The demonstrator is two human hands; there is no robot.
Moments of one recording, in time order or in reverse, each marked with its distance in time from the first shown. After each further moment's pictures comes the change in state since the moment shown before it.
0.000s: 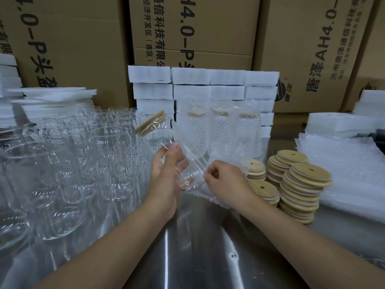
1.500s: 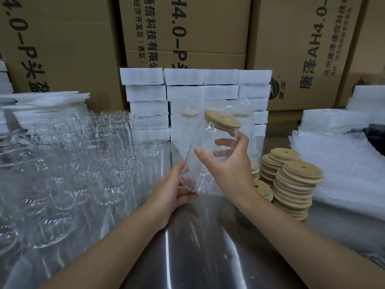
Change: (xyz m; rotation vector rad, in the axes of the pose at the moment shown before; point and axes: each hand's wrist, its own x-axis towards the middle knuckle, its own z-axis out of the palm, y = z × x) left_hand 0.000 -0.010 0.002 0.226 -0.075 -0.296; right_hand -0.004 -0.006 -0.018 0.509 0.364 -0.043
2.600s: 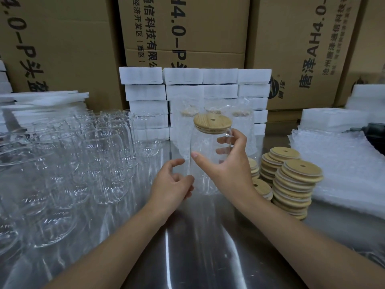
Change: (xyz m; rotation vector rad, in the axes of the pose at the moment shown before) left_hand 0.004 -0.008 -0.006 0.389 0.047 0.339; right_hand -0.002 0.004 0.001 -0.091 -0.016 -0.063
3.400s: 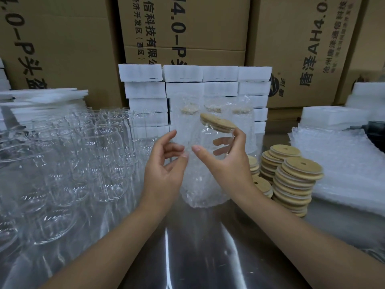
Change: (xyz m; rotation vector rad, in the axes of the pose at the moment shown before) left_hand -0.012 0.022 -0.003 -0.130 0.112 0.501; right_hand -0.001 -0.009 -0.003 0.115 -0.039 0.070
